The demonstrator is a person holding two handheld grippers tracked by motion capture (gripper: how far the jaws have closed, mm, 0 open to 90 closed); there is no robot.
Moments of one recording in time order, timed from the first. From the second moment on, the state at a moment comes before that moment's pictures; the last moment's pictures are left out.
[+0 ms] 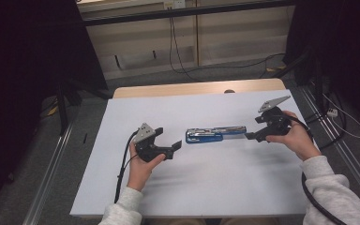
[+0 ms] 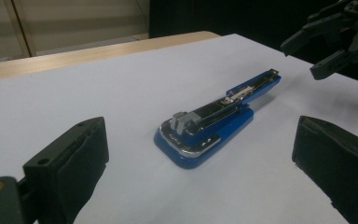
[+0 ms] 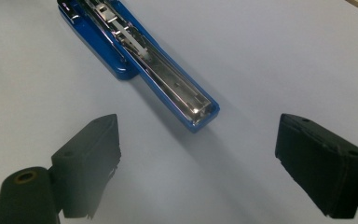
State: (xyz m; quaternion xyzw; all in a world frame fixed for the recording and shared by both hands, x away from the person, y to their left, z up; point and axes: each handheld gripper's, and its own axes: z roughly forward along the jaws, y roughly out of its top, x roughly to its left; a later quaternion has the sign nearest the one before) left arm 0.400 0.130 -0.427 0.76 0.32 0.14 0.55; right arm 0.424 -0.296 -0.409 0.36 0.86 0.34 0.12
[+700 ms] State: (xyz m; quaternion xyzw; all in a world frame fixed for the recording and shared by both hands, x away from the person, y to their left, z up) left arm 0.425 0.110 -0.444 0.79 0.36 0.13 0.48; right arm 0.417 -0.315 -0.418 0.40 0.86 0.31 0.11
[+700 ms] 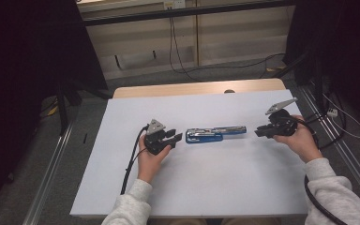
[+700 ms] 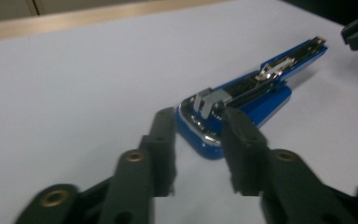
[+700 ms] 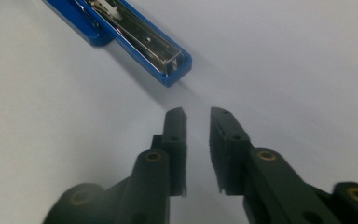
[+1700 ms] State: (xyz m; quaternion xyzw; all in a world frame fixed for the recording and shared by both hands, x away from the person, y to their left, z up) left arm 0.443 0.081 -0.462 0.84 0.36 0.10 0.40; right arm 0.430 -0.287 -0.437 0.39 0.87 0.29 0.12
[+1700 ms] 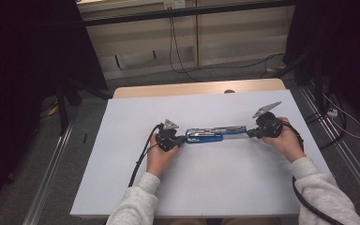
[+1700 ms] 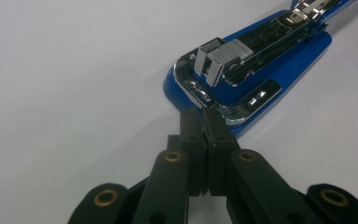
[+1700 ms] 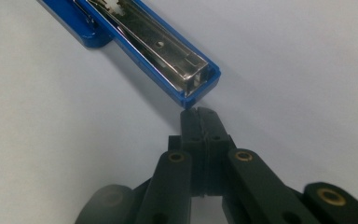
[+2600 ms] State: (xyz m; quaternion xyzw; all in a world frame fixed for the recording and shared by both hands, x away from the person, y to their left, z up) left arm 0.443 0.083 -0.460 0.84 0.36 0.10 0.40; right arm 0.430 -0.278 -0.427 0.37 0.86 0.34 0.11
